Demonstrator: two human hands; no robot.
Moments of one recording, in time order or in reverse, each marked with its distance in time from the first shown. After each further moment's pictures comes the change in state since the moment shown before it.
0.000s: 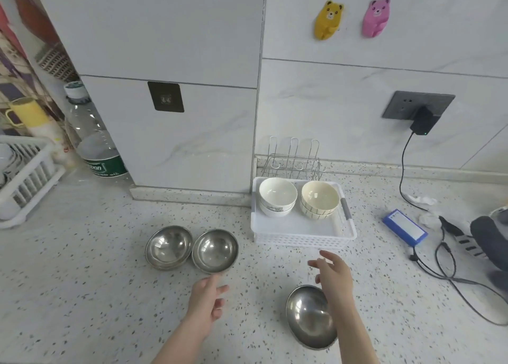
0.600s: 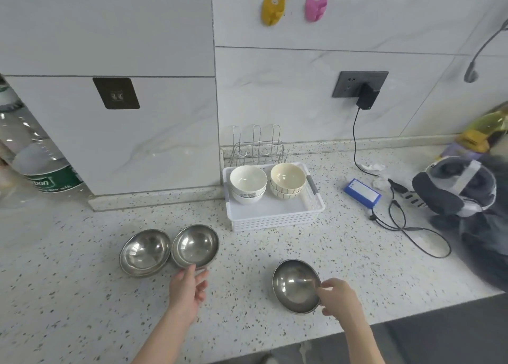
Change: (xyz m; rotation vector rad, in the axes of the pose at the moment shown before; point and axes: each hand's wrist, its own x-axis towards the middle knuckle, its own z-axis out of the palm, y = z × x) left_hand 0.011 0.012 -0.013 -0.108 -0.054 0.005; right_hand -0.047 0.070 -0.046 -0.462 0.021 0.230
